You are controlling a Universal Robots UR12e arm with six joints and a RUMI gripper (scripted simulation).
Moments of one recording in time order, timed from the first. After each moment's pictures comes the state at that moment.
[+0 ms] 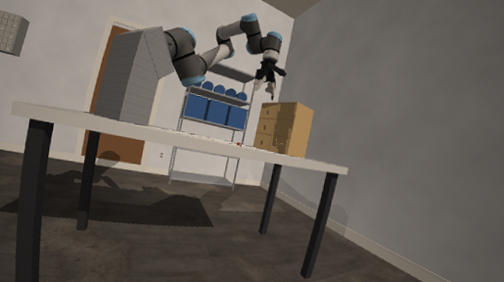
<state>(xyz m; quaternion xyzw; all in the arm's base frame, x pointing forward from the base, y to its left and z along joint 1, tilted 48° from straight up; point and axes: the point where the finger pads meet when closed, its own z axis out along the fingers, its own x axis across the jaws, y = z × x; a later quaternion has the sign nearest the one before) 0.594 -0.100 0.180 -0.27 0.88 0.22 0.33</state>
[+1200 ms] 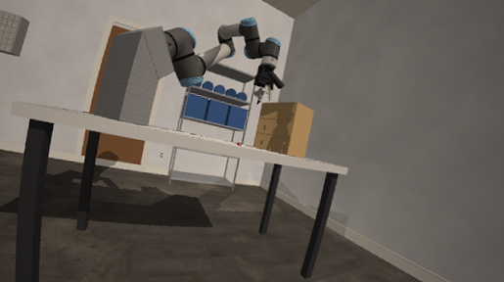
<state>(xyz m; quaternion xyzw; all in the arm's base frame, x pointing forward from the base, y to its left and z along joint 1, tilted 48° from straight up) 0.612 -0.060 0.175 -0.67 0.63 0.03 0.40</state>
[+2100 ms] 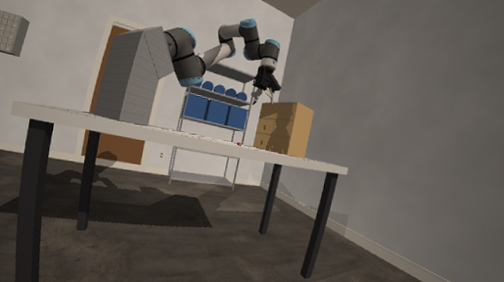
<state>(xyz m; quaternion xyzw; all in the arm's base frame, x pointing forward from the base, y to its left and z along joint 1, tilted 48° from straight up) 0.614 -0.048 0.173 -0.75 0.52 -0.03 0.40</state>
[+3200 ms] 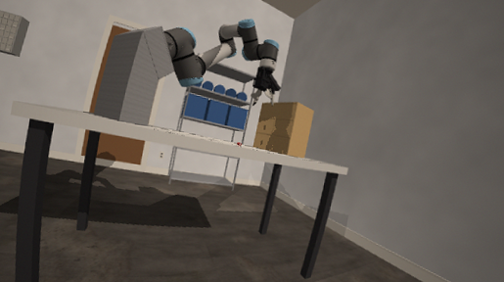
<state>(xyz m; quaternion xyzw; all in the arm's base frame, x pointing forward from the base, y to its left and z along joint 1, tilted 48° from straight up) 0.619 -0.043 0.173 -0.75 0.51 -0.04 0.42</state>
